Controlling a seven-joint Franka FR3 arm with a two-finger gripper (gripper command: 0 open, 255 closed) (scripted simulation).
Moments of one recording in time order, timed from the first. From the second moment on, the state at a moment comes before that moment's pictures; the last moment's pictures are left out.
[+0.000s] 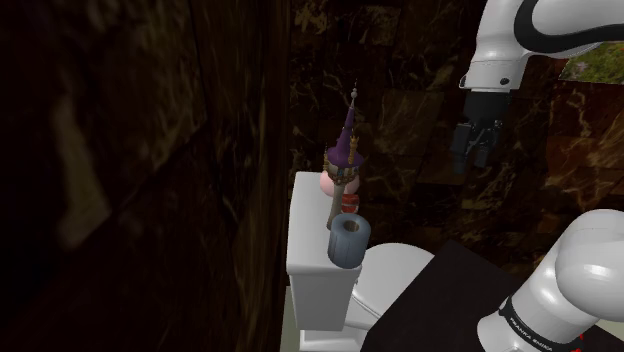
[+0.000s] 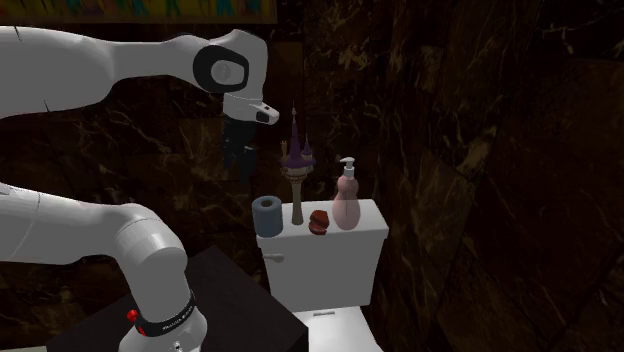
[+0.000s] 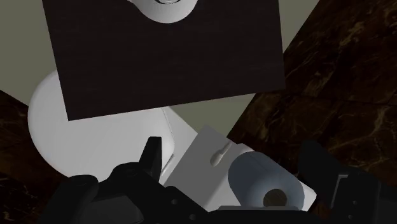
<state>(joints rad) -0.02 -0.83 -0.04 -2.45 0.09 1.43 0.12</state>
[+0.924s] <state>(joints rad) -0.02 -0.33 -0.07 -2.13 0.04 1.60 0.05</state>
